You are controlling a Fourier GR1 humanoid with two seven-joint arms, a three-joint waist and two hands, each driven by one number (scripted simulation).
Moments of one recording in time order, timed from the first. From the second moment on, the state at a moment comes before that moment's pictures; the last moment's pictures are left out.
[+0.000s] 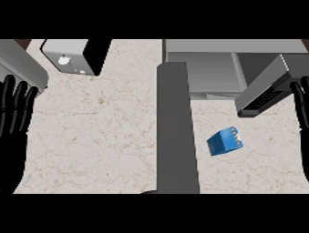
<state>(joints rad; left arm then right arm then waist) 0.03 0.07 0.00 -2.10 0.01 0.02 0.02 0.00 -0.10 -0.01 -2.10 -0.01 -0.02 0.01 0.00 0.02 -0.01</state>
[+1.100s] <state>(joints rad) 0.26 0.01 -0.02 -1.98 0.24 -0.12 -0.15 0.34 -0.07 0.14 -2.23 0.01 0.08 0.03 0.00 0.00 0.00</state>
